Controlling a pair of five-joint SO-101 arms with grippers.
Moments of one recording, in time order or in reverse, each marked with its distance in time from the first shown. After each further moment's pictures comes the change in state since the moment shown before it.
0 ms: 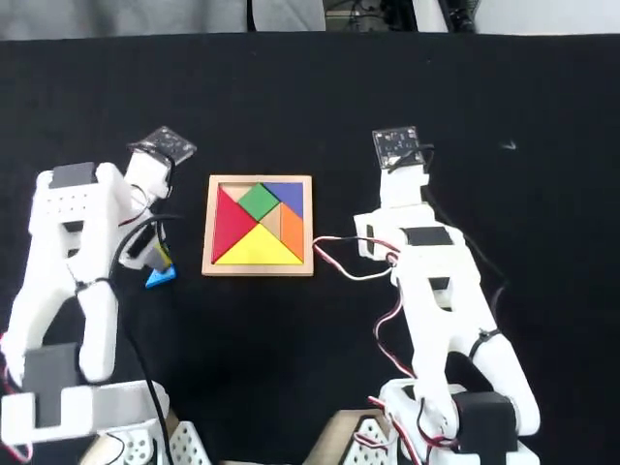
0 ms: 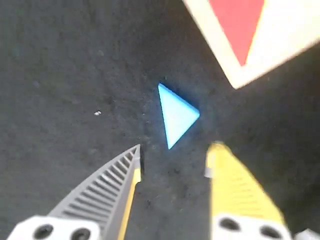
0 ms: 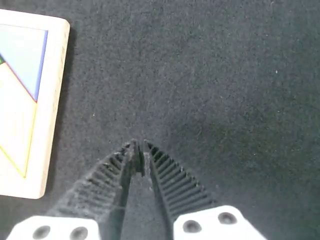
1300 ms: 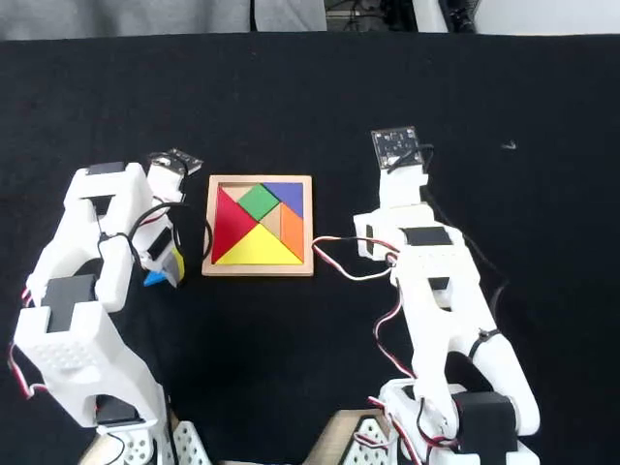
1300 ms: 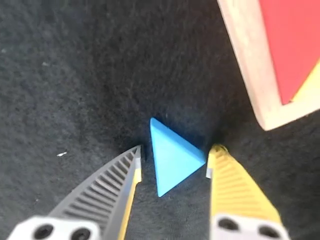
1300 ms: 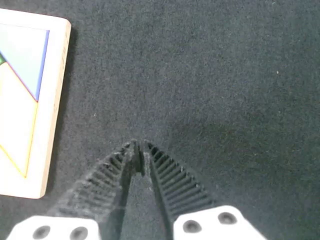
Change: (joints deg) left arm 1.9 22.7 -6.1 -5.2 4.6; right arm -0.1 0.0 0.0 0.0 0.0
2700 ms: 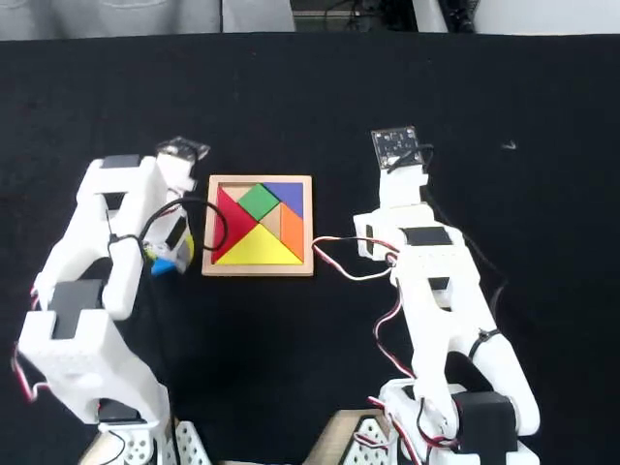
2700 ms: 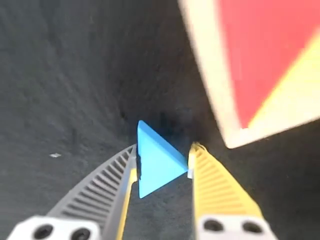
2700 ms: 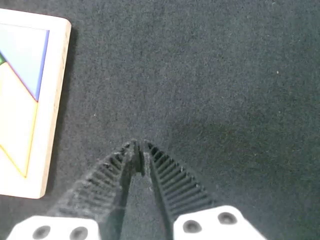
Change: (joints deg) left arm 4.5 -6.1 -2.2 1.9 5.7; right arm 0.0 0.0 0.0 0.0 0.0
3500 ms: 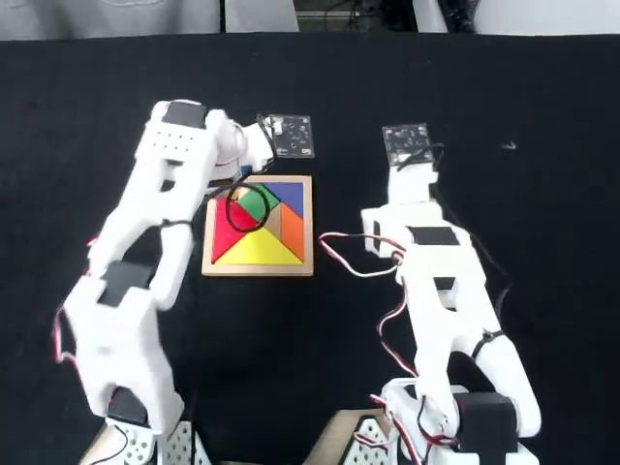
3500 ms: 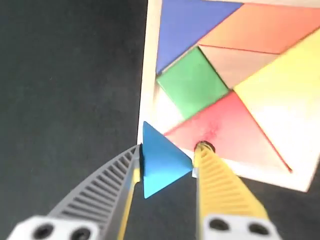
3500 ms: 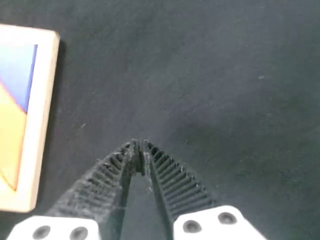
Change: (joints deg) left arm 13.9 14.9 -34.4 0.4 -45.5; right arm 2.3 0.0 0.0 -2.9 0.0
